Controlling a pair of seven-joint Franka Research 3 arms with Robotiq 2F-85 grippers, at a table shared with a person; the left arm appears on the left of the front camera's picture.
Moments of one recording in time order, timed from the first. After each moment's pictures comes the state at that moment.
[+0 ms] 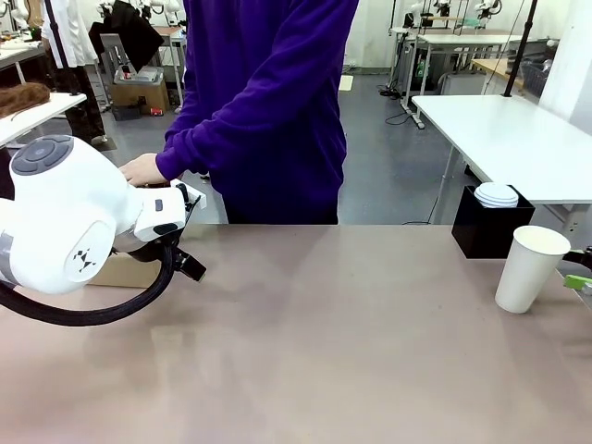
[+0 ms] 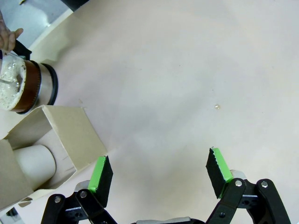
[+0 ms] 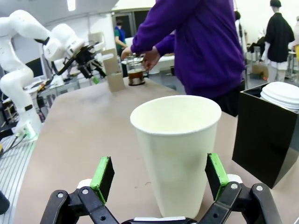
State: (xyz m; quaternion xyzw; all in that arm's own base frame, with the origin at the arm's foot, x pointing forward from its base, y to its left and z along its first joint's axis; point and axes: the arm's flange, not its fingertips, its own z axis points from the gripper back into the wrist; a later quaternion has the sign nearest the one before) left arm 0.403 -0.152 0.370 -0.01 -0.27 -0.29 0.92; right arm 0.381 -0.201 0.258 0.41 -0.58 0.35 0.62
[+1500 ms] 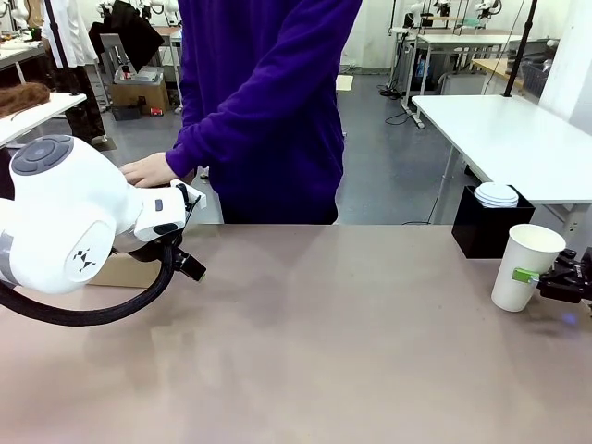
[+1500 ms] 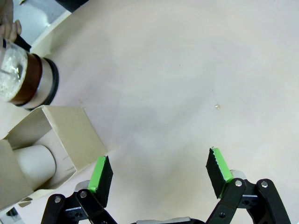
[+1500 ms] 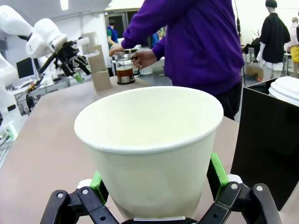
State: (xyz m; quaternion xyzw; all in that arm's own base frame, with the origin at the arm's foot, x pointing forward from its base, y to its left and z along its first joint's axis) left arm 0.403 -0.152 0.370 -0.01 -0.27 -0.29 0.92; right arm 0.427 -0.152 0.231 0.40 -0.58 0.34 0.62
